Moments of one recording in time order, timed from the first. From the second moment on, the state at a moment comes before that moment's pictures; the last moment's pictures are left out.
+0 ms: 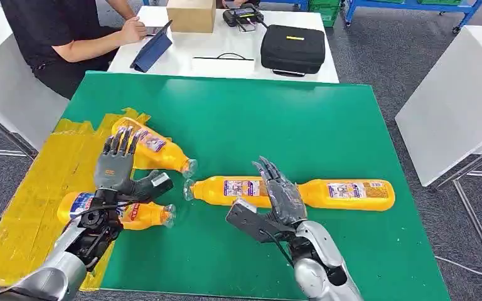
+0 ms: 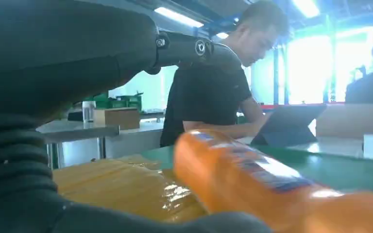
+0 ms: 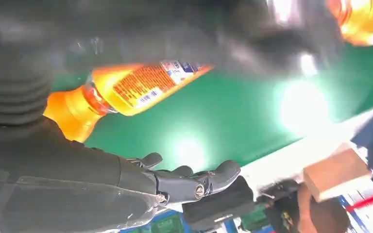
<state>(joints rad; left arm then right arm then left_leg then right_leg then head) -0.49 0.12 -0.21 -0.68 -1.33 0.67 0.04 -0.14 0.06 0.54 -1.56 0.88 -0.05 0.12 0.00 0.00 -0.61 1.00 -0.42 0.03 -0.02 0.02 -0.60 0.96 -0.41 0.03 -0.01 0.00</state>
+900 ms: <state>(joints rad) -0.40 0.05 -0.12 -1.31 0.12 0.43 -0.38 -0.53 0.04 0.67 -0.92 0.98 -0.02 0.09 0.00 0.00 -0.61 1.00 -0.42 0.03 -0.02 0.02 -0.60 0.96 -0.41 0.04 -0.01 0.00</state>
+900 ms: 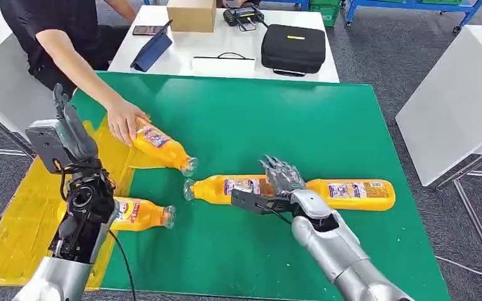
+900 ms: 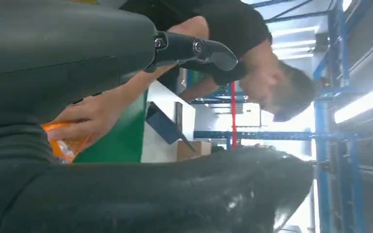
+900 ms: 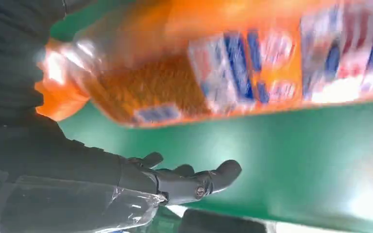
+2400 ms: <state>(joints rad) -0.33 0.10 -0.17 -1.34 0.51 0.14 -0.30 -0.58 0.11 0.74 -0.73 0.84 -0.08 0.09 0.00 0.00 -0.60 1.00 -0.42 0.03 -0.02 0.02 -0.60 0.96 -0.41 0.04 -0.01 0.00</state>
